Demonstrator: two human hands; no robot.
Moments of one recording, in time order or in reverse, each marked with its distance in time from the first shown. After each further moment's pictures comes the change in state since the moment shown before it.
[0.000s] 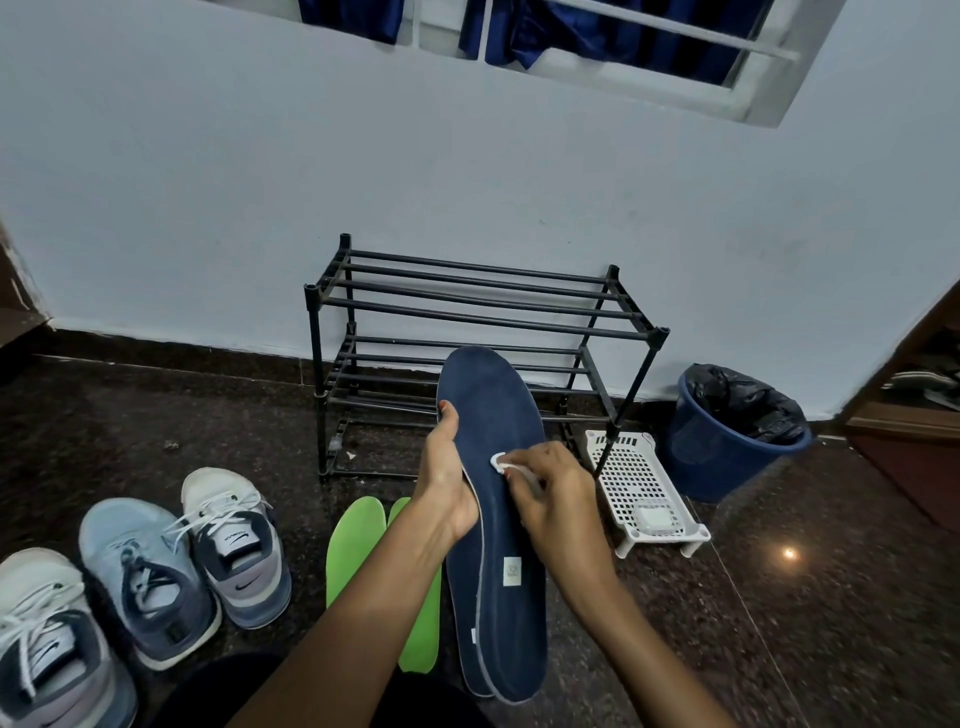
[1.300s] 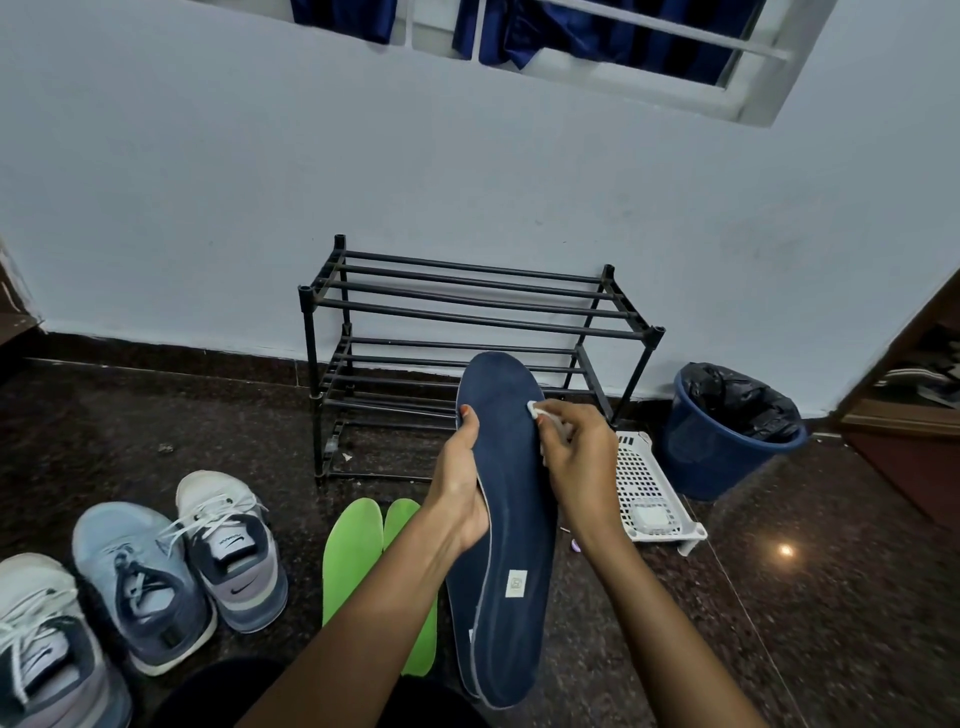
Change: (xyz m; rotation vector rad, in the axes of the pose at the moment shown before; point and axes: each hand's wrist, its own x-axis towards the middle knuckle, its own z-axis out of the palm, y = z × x) left_hand 0.000 -0.011 0.005 0.058 -0.072 -0.042; right_hand 0.037 0.015 -0.006 0.153 0.230 0.123
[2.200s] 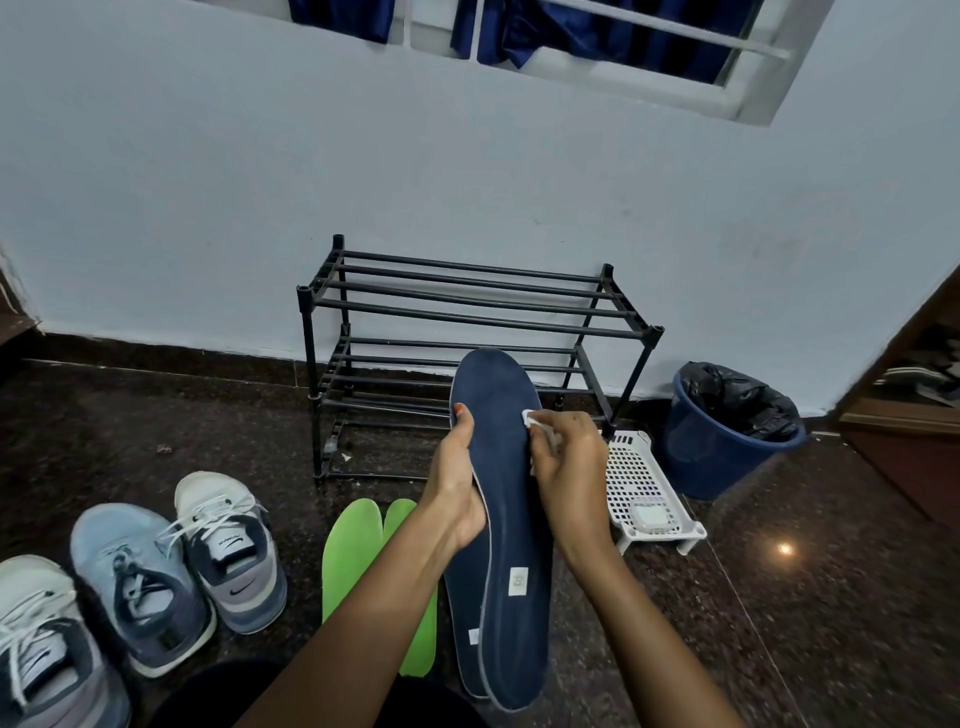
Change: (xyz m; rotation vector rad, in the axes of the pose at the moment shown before) left_hand 0.001 0.003 -0.001 0.013 0.016 0.008; right_hand -0.012 -0.007 0.003 -0.134 0.001 -0.081
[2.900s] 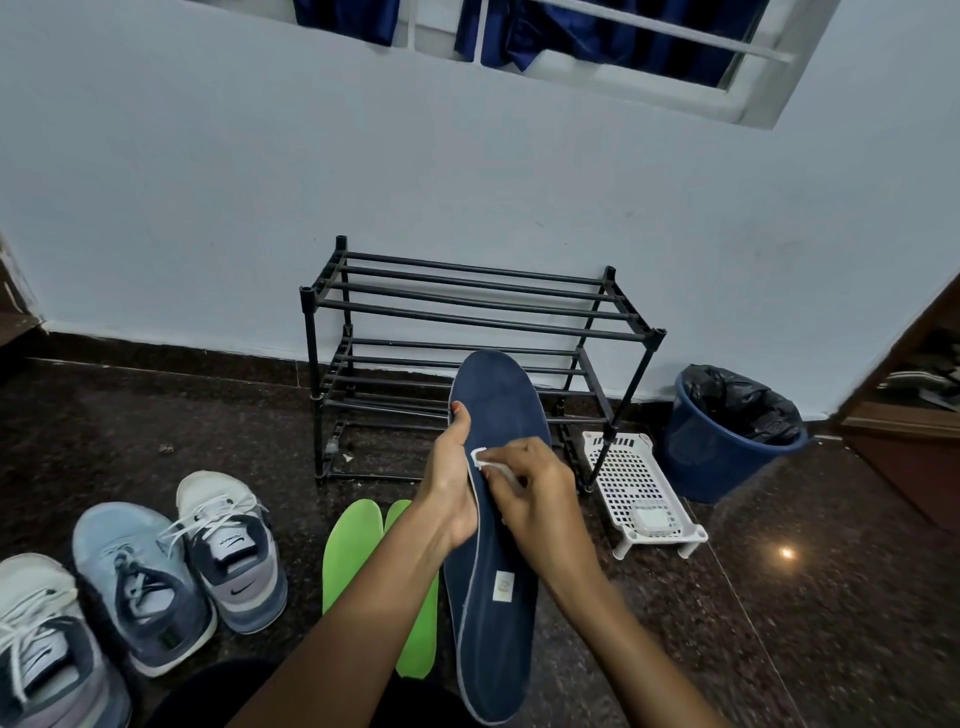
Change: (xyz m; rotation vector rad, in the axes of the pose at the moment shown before) left_hand -0.001 0.003 -0.003 0.084 0.040 0.028; right_hand -0.022 -0.014 0.002 0.001 -0.295 -0.091
